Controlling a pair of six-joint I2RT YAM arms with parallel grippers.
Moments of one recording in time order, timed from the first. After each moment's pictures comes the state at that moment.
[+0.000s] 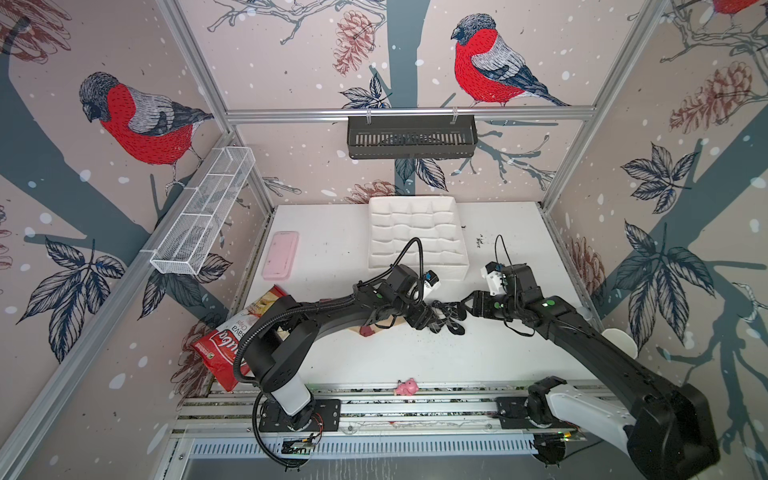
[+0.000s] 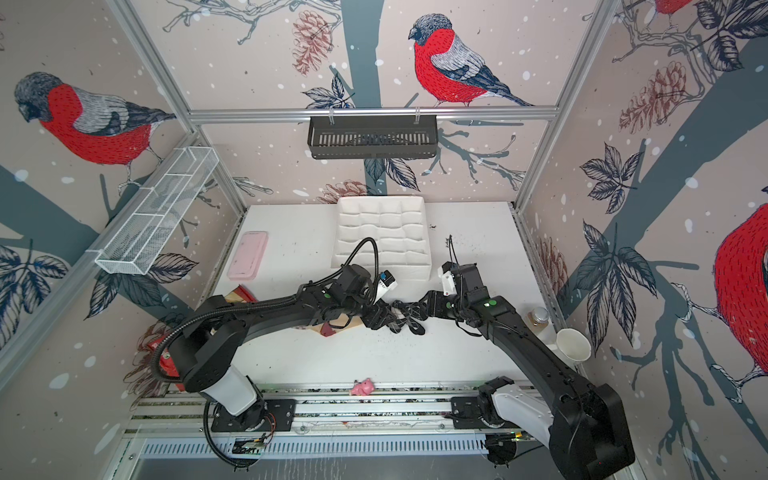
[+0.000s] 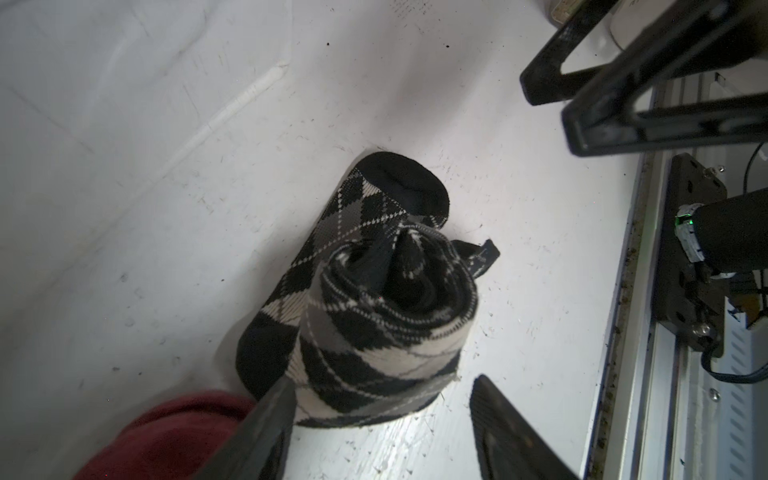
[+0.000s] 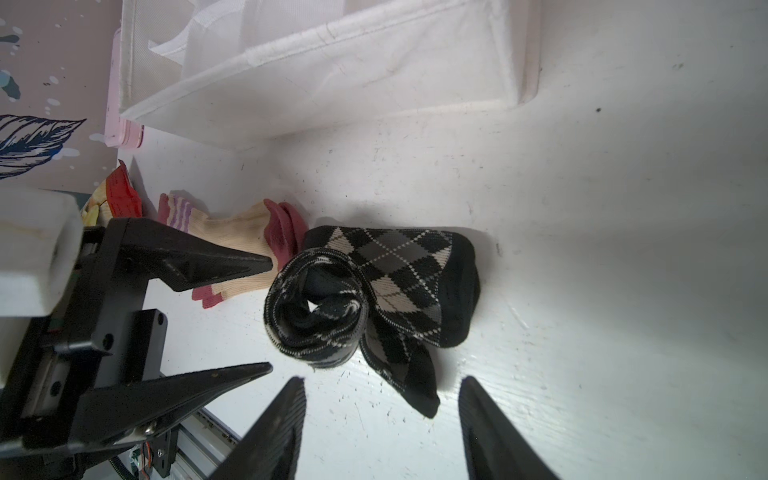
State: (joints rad) left arm -0.82 1.67 0.95 -0.11 0.37 -0.03; right arm 0.37 1.06 0.67 -0.50 -0.37 0.46
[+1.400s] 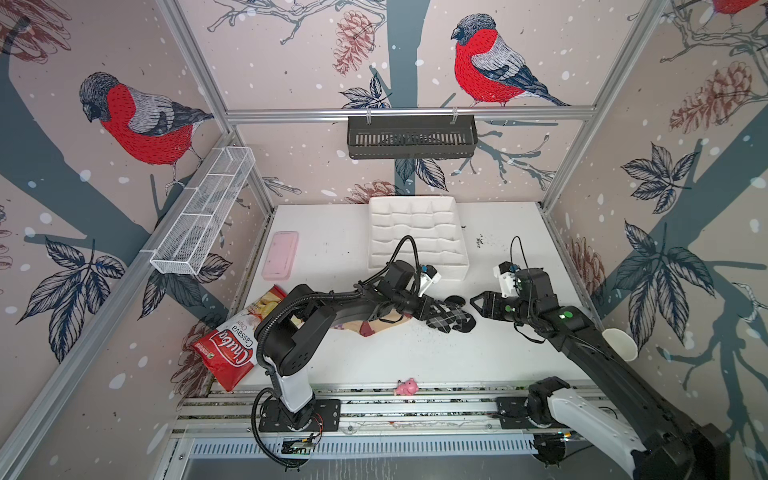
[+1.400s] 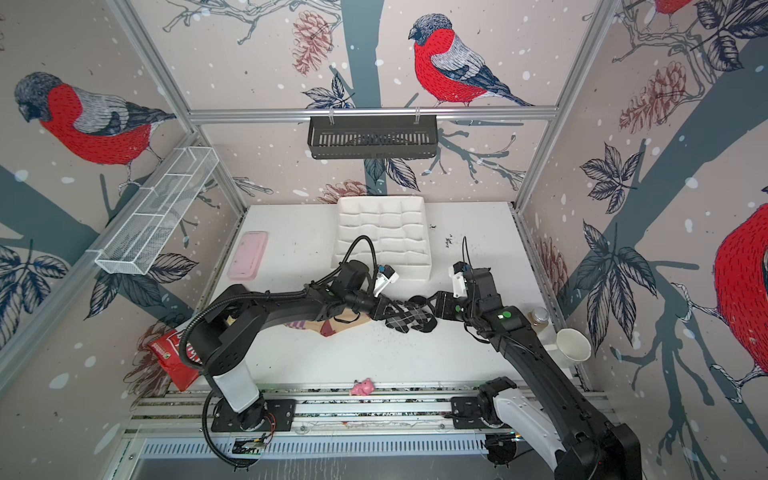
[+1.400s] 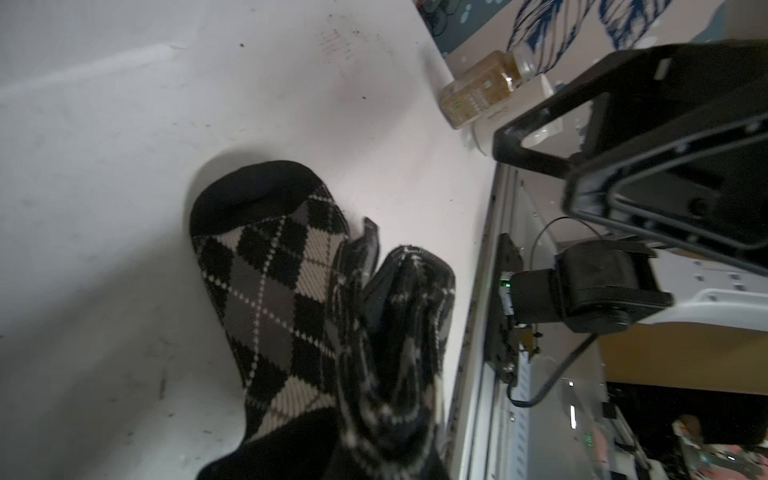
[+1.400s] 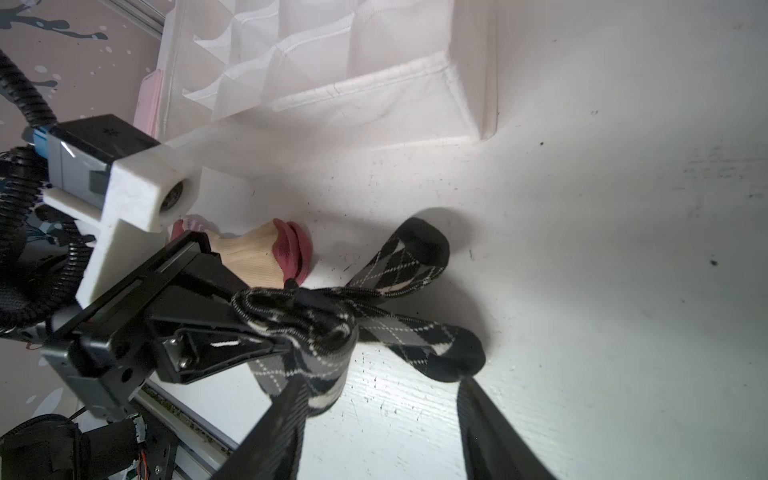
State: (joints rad) left arm -0.76 1.76 0.88 0.27 0.79 -0.49; right arm 0.32 0.89 0.66 -0.56 -0.35 0.45
